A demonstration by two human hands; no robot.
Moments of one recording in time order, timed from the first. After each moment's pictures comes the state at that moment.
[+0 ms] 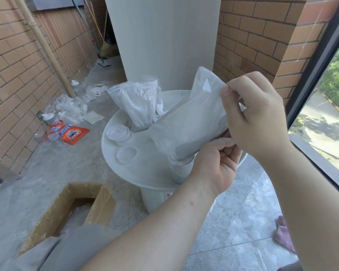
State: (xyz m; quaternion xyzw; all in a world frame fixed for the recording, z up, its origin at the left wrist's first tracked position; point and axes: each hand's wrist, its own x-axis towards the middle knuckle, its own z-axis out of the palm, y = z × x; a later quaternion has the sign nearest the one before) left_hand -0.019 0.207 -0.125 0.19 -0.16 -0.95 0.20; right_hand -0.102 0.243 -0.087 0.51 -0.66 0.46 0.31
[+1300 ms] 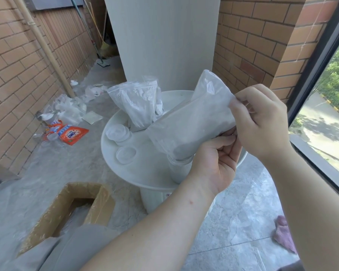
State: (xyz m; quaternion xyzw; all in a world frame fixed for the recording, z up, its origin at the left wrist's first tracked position) left_hand -0.019 0.203 -0.127 0.15 -0.16 -0.96 0.19; right_hand -0.113 0.250 -0.101 0.46 -0.69 0.52 0.21
